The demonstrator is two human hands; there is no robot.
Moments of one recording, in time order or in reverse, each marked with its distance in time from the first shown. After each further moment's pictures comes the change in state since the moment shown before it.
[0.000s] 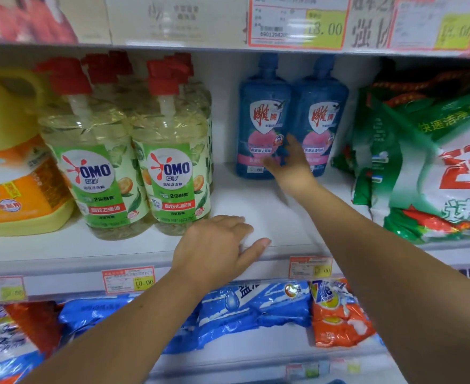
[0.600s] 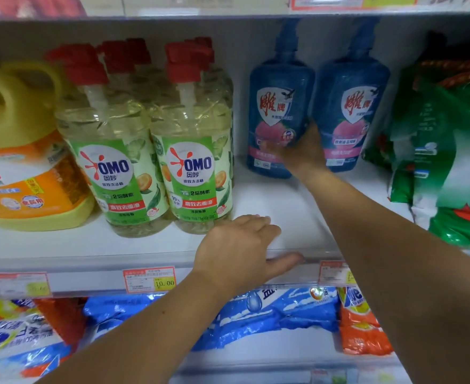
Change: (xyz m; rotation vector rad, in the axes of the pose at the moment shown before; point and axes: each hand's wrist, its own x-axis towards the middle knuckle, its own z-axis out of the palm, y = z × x) left_hand -0.003 0.000 0.010 0.038 0.025 0.028; right_hand 0.031 -0.002 0.034 -0.048 0.124 -0.001
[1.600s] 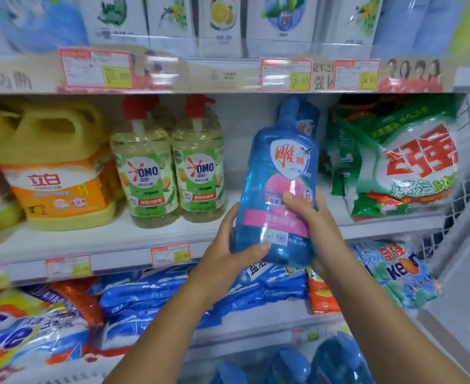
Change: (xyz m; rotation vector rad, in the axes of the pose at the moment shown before) left_hand -0.074 0.029 -0.106 -1.640 -0.246 -0.518; right_hand -0.244 -0.067 -0.084 0.764 -0.131 0.153
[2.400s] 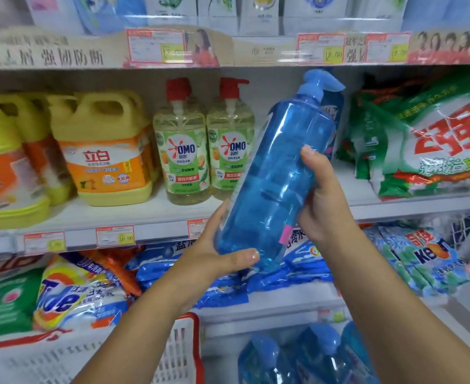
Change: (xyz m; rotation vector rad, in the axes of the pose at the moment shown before) left_hand -0.081 0.007 -0.056 0.069 -0.028 -0.051; right_hand -0.021 0.005 0.067 0.175 -0.200 -0.093
